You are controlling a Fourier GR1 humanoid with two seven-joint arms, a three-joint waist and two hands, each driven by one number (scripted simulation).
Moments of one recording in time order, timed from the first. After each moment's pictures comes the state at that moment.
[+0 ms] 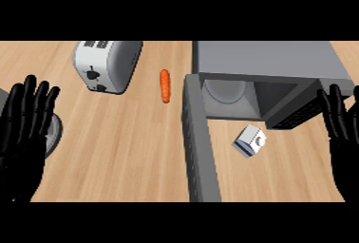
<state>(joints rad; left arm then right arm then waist) 0.00 0.09 0.00 -2.10 -0.02 -0.04 -0.02 0.02 -0.11 0.00 -2.10 -0.03 0.01 -0.02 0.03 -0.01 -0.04</state>
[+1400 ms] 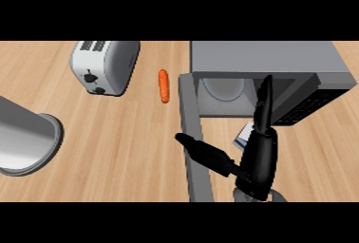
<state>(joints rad) 0.34 0.07 0.22 -2.35 0.25 -0.12 0.11 -0.21 0.00 0.51 -1.83 0.70 -0.83 0.49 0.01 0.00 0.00</state>
